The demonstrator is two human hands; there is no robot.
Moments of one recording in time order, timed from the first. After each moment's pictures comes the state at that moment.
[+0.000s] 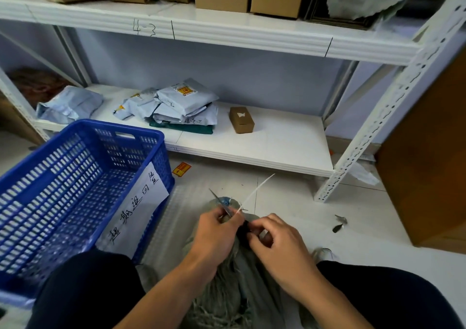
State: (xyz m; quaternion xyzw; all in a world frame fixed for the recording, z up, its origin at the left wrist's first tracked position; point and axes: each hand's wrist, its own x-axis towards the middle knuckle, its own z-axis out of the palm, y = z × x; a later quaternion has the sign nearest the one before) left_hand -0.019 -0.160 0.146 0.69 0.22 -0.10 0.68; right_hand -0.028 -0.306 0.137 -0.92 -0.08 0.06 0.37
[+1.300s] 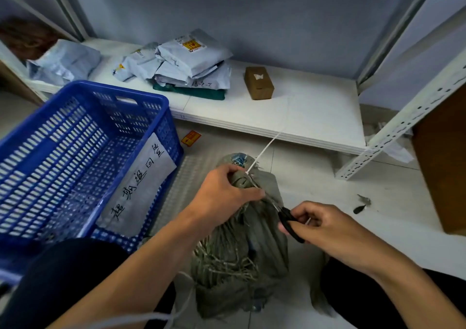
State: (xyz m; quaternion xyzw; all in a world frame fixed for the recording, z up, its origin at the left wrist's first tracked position) left_hand 0.053 -0.133 0.132 0.77 0.17 -0.15 0.60; right_hand 0.037 -0.355 0.130 -0.84 0.01 0.29 0.46
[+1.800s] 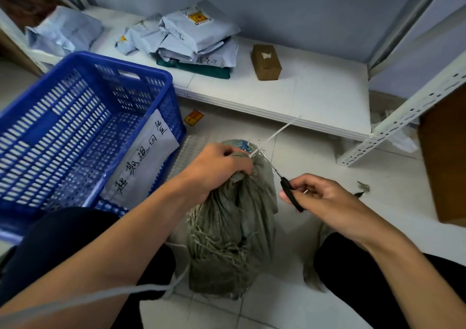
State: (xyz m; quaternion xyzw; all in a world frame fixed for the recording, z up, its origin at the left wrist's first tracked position) left_hand 0.059 -0.117 0.132 0.72 0.17 -0.21 0.63; right_hand 0.044 -0.349 0.131 -0.80 0.00 0.27 0.53
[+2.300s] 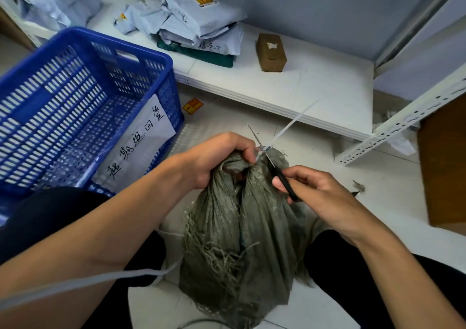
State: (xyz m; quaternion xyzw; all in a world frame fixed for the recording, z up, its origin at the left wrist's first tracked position) left_hand 0.077 -0.121 0.131 0.55 0.16 -0.40 0.71; right_hand 0.050 -0.342 0.128 -0.79 -0.03 0.28 0.55
